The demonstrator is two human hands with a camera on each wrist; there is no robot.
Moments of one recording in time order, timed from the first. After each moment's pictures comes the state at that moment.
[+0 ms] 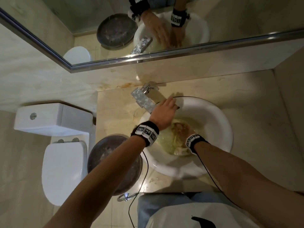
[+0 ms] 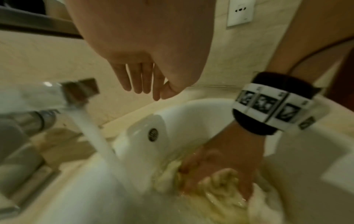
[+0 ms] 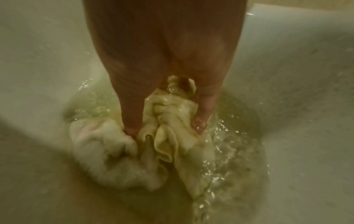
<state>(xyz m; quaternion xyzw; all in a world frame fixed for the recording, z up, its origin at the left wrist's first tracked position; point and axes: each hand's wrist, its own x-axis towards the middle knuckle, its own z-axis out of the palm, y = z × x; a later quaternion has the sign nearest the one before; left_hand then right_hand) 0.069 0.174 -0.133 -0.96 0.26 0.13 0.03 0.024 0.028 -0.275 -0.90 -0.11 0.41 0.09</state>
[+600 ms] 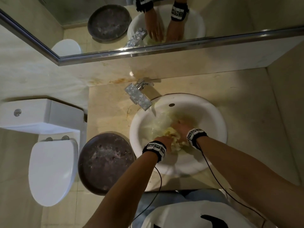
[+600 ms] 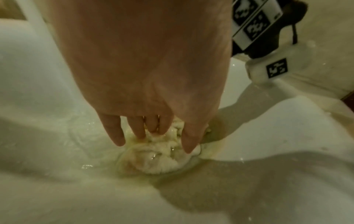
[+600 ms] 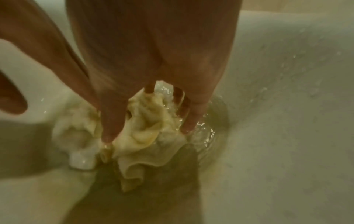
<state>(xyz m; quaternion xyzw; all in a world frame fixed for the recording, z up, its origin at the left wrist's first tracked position) -0.020 0.150 -0.274 -0.87 0.15 0.46 -0.02 0.037 -0.003 -0.280 -0.89 -0.12 0.41 0.15</state>
